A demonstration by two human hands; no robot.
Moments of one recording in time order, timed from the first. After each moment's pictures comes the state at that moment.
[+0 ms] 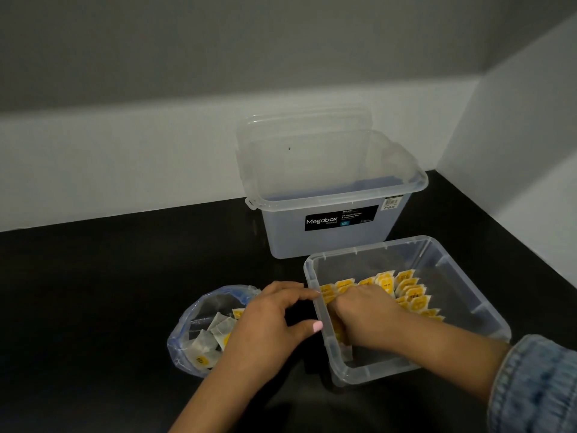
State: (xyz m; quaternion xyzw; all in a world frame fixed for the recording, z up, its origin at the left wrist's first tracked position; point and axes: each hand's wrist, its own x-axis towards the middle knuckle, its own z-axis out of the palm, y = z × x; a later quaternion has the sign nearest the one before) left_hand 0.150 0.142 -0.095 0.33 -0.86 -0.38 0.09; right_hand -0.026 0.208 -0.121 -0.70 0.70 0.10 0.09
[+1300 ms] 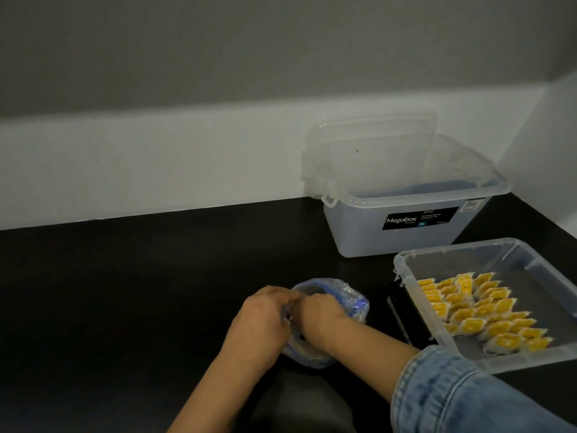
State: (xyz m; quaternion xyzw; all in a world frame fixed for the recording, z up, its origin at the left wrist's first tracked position) left_hand 0.273 0.062 -0.128 0.39 -0.87 -0.27 0.12; right_hand 0.148 0.059 -0.151 -0.57 0.71 0.30 0.31
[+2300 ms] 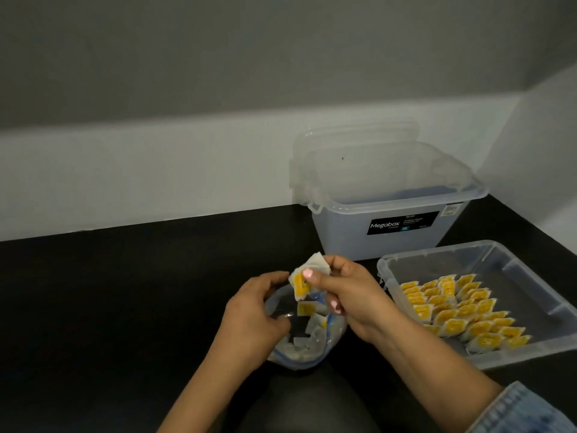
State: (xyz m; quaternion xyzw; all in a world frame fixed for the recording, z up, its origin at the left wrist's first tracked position) left_hand 0.268 0.075 -0.090 0.40 -0.80 -0.39 0.20; right_hand 0.114 0.138 -0.082 -0.26 0.61 -0.56 0.49
